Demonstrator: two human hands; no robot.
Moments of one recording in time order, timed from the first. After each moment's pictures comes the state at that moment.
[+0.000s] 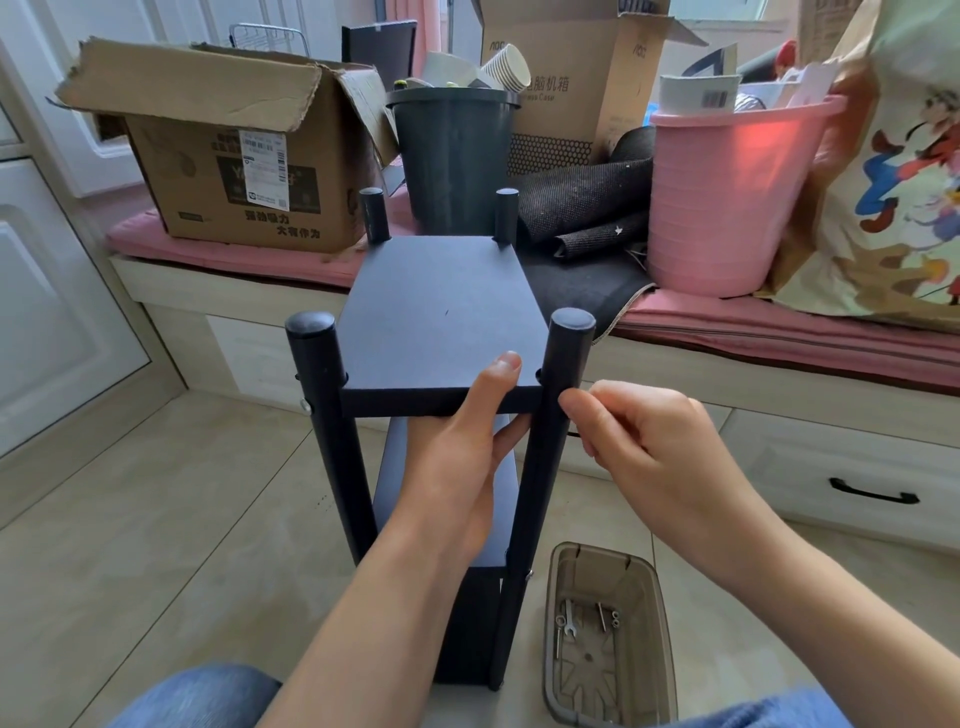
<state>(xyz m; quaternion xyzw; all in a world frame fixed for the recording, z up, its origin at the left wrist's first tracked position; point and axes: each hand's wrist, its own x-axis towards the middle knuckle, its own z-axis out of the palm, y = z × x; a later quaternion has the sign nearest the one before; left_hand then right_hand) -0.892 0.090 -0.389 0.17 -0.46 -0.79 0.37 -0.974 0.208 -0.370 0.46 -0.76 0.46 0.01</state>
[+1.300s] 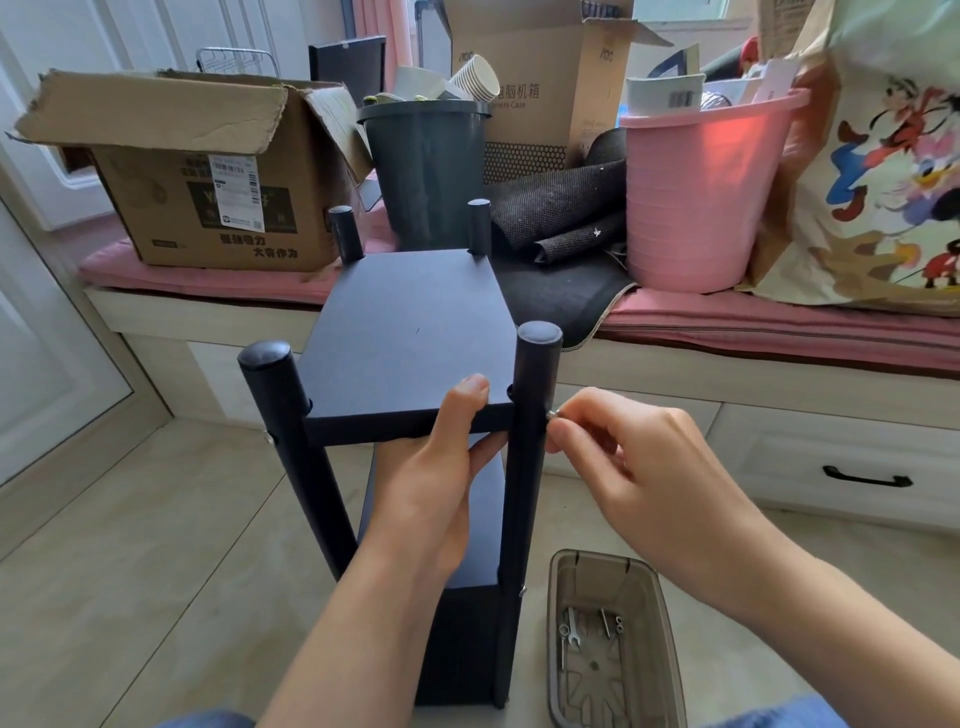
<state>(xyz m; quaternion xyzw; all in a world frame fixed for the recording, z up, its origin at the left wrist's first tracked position) -0.897 0.084 -0.393 0.17 -0.46 -0.78 0.38 -0.973 0.220 -0.369 0.46 -0.78 0.42 -0.01</state>
